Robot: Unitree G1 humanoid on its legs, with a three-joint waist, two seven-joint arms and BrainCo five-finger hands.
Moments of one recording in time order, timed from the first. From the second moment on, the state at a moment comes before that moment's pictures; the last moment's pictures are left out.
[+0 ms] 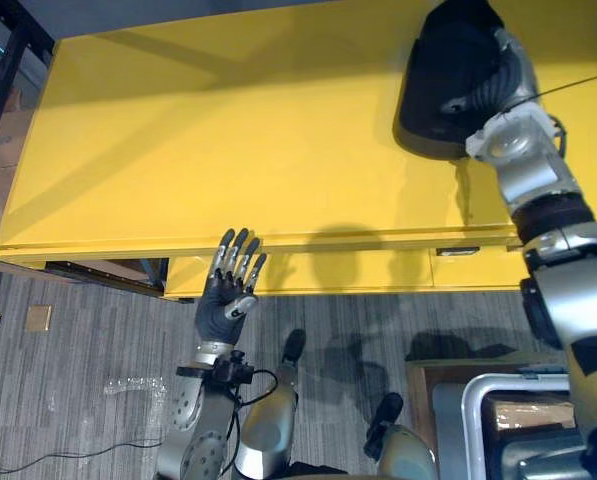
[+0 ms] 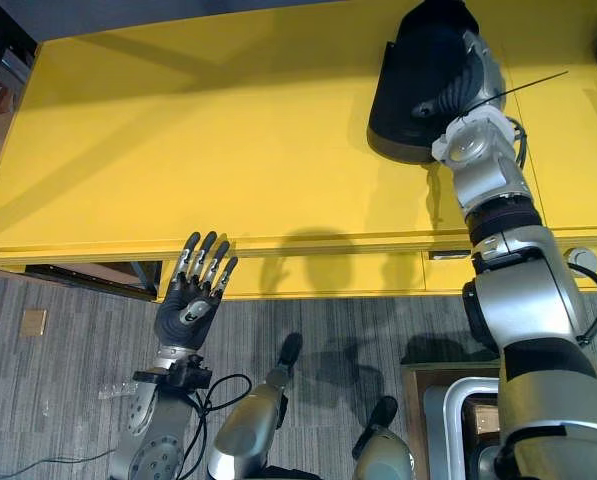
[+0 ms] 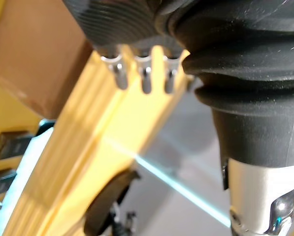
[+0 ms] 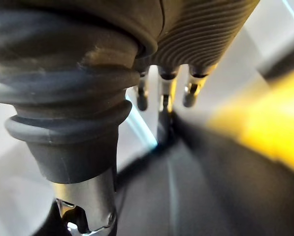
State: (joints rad) left arm 0.23 0.15 -0.26 -0.35 -0.70 -0.26 -0.02; right arm -1.33 -0.65 0.41 0.98 -0.39 0.04 -0.37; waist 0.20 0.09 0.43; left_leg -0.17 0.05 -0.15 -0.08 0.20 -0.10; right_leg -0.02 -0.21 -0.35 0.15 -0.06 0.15
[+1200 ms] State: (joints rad) left arm 0.24 0.11 -0.26 -0.37 -0.69 -0.21 -0.05; right arm -0.93 -0.10 0.36 0.46 0.02 0.04 -0.17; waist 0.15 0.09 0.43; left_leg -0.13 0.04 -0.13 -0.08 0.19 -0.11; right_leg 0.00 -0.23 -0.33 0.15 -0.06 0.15
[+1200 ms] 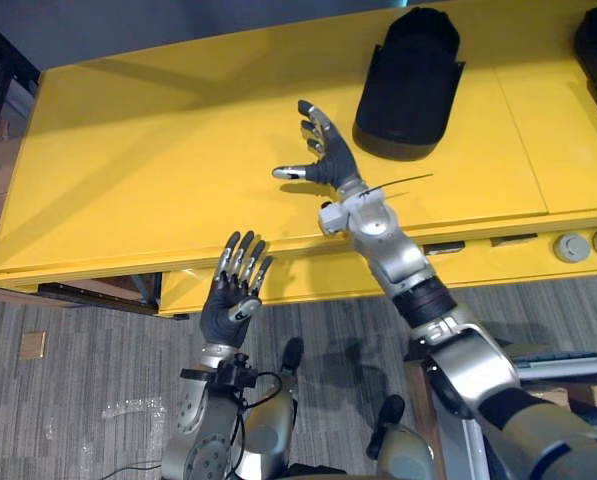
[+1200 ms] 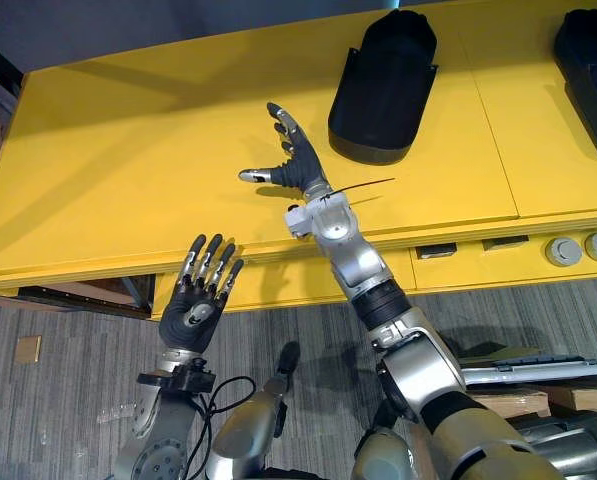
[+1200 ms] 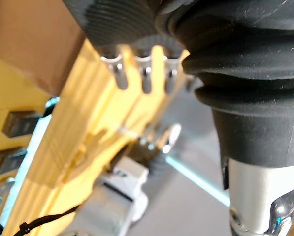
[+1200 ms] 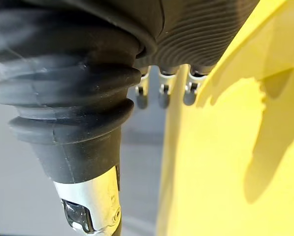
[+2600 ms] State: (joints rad) left arm 0.22 0.09 -0.38 -0.29 -0.66 -0.21 0.04; right arm -0.88 0.03 0.22 0.56 0.09 0.05 -0.64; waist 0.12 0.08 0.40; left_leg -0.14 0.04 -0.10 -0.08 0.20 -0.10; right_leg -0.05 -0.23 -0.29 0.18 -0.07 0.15
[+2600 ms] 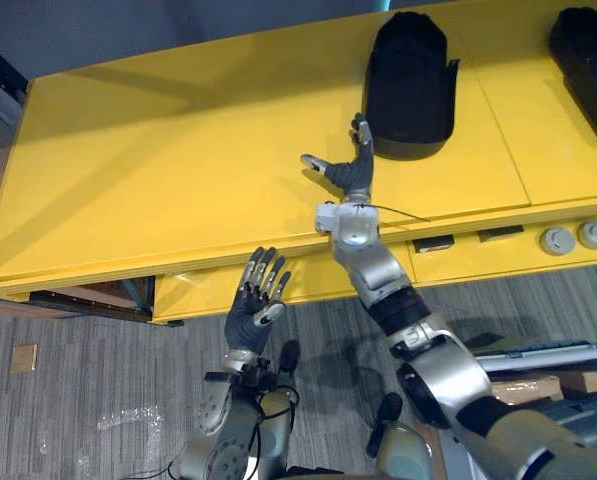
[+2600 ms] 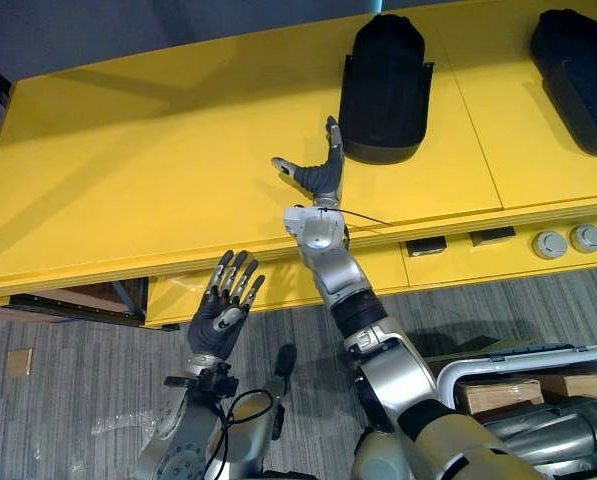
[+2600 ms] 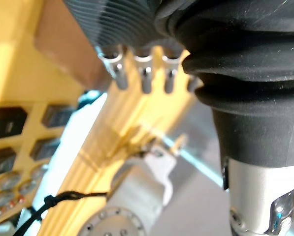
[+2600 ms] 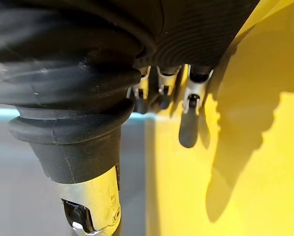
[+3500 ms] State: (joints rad) left arm 0.27 0.09 -0.31 -0.29 -0.65 -0.24 0.02; right arm -0.42 -0.06 0.35 -0.06 0.20 -0.13 -0.22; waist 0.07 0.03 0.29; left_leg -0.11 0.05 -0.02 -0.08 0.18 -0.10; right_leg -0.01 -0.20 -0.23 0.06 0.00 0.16
